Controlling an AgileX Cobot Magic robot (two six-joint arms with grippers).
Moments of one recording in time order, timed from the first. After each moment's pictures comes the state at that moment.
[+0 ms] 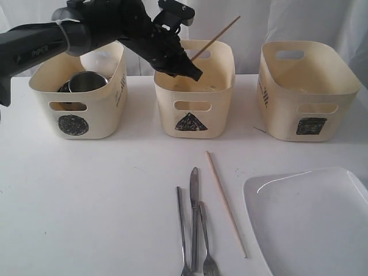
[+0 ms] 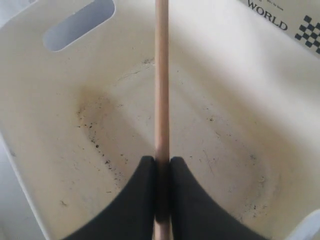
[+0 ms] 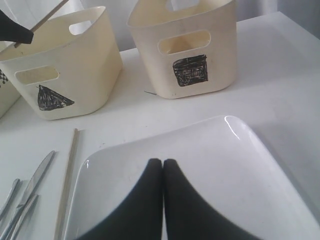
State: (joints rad) left arm -0.56 2.23 -2.12 -0.16 0.67 0.36; right arm -0.03 0.01 -0.01 0.01 0.34 0.25
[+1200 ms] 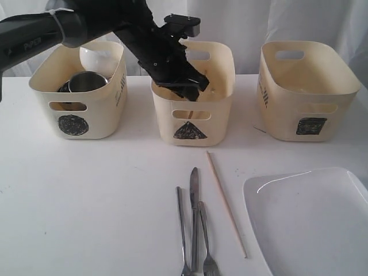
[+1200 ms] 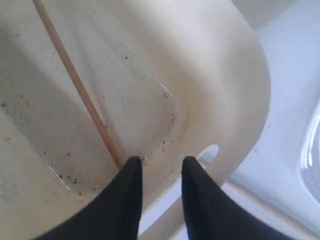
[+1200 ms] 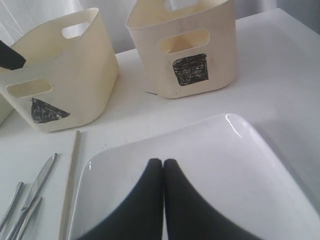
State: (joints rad) left arm -0.58 2.19 -2.13 -0.34 1.04 0.35; right arm -0.03 0.01 -0.01 0.01 0.34 0.27
